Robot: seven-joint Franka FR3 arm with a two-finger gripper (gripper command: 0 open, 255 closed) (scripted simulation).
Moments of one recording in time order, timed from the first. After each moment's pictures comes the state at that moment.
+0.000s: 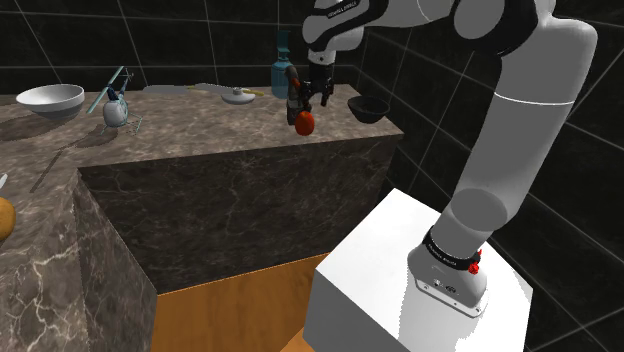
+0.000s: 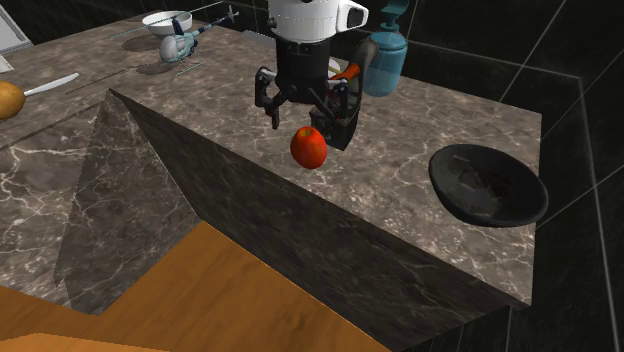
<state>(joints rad) -0.07 0.19 -0.13 -1.86 0.09 2.03 -0.13</state>
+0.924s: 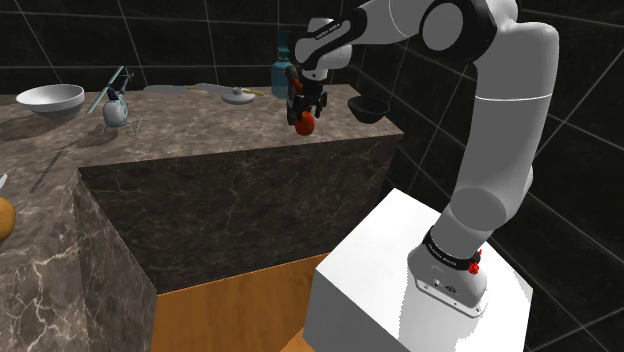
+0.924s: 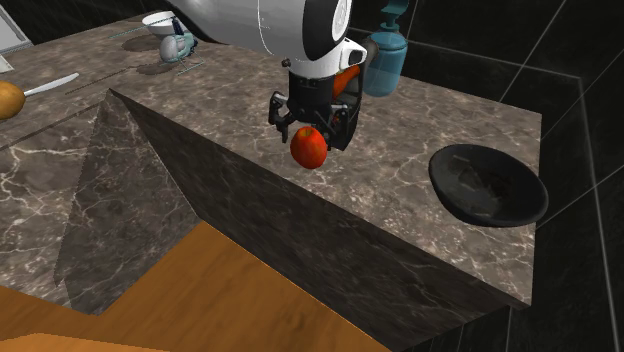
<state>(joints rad) -0.08 0.34 -0.13 -1.80 0.13 2.13 -0.14</state>
